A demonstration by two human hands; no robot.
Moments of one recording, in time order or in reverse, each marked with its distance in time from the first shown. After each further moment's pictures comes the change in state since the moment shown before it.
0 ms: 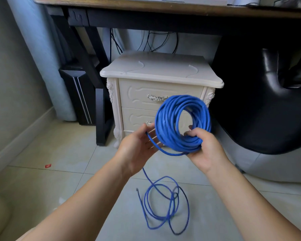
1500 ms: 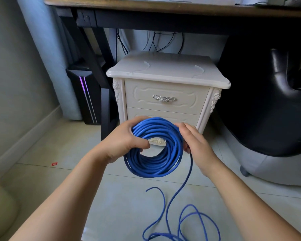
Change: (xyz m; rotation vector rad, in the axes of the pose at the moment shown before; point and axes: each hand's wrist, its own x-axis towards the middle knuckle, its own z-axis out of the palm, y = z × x) left_hand -0.010 0.049 -0.040 0.871 -0.252 0.311; right_hand -0.001 0.017 0.005 -0.842 -0.254 -0.366
